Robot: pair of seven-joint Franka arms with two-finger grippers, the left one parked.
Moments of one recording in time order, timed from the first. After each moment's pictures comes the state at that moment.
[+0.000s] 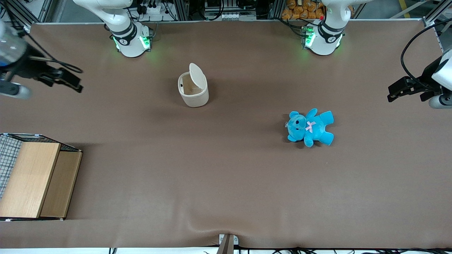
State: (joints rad) arm -0.05 -0.02 0.10 -1.53 0.05 1.47 0.28
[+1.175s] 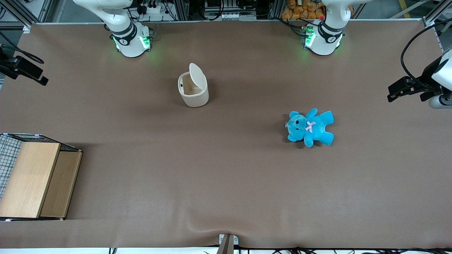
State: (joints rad) arm -0.04 -0.05 0.02 -1.49 0.01 1.45 0.22
